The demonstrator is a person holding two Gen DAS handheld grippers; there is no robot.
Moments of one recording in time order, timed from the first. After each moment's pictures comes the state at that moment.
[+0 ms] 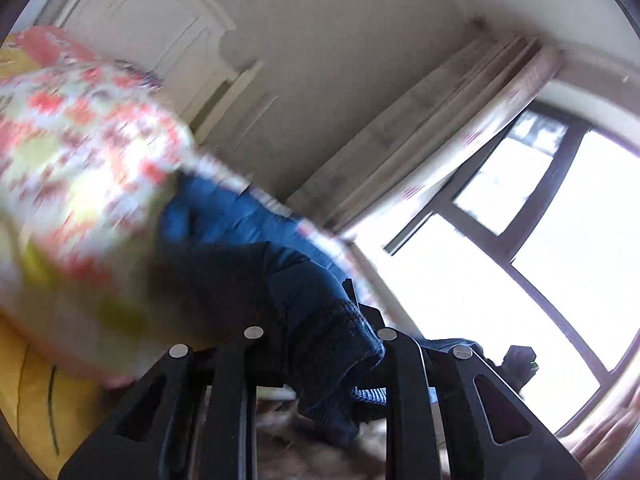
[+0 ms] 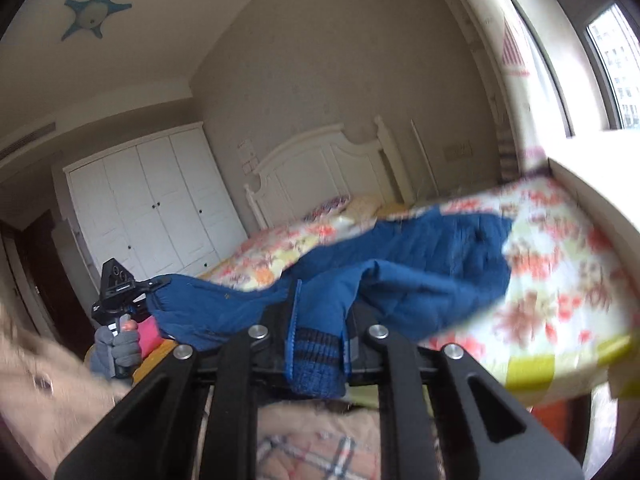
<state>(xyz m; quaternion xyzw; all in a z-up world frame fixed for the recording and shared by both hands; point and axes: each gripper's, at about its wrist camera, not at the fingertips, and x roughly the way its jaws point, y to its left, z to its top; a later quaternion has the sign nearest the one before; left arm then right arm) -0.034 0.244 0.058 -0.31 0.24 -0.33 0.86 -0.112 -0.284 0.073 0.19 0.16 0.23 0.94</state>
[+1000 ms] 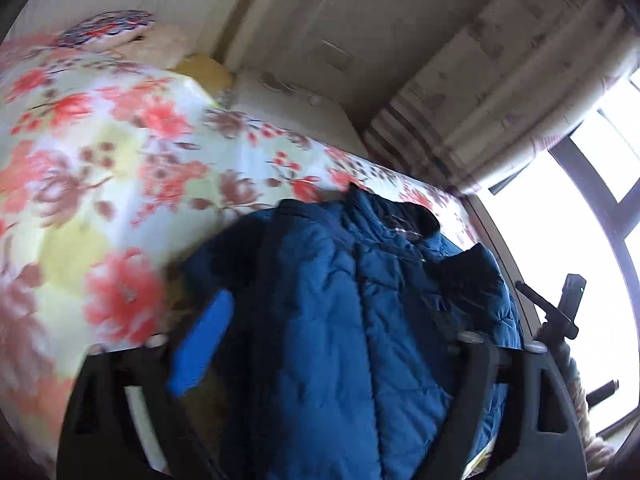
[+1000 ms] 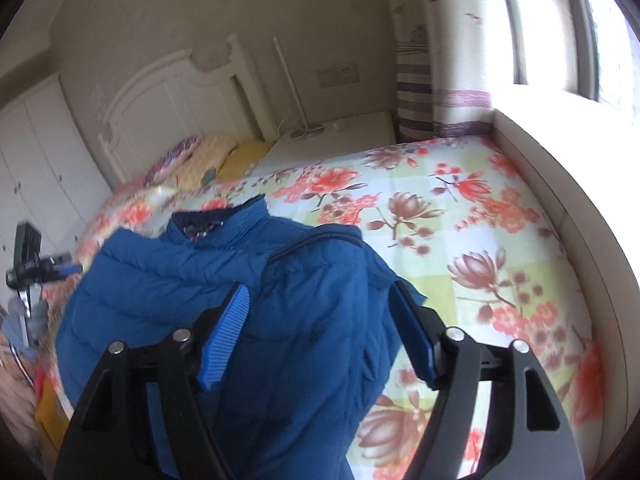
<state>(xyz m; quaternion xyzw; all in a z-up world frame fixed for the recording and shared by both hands) 0.367 0.187 0.003 -0.15 0.46 -0.29 0.83 0.248 -0.373 0.002 0.13 0.37 0.04 0.92</state>
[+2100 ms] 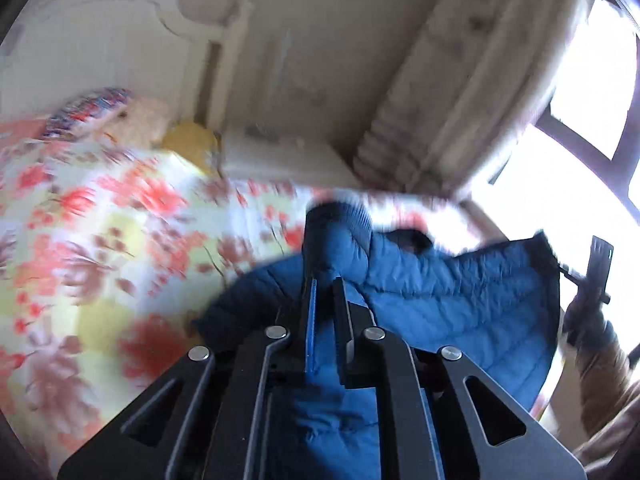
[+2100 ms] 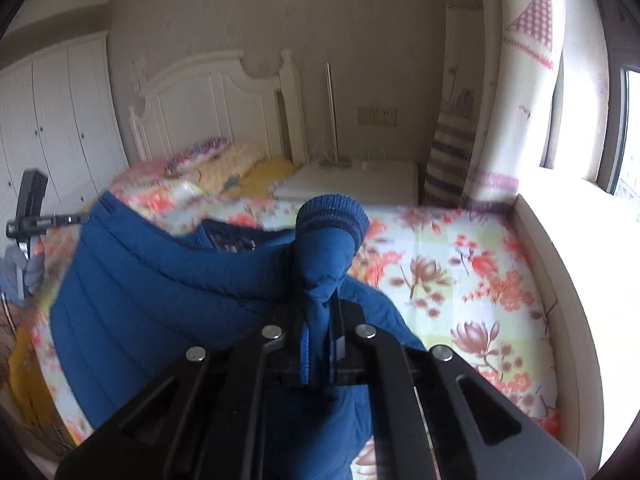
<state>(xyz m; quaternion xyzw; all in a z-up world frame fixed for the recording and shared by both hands) 0.326 0.198 0.061 -0.10 0.35 -0.28 0.89 0.236 -0.346 0.061 0.05 0.31 0.08 0.95</state>
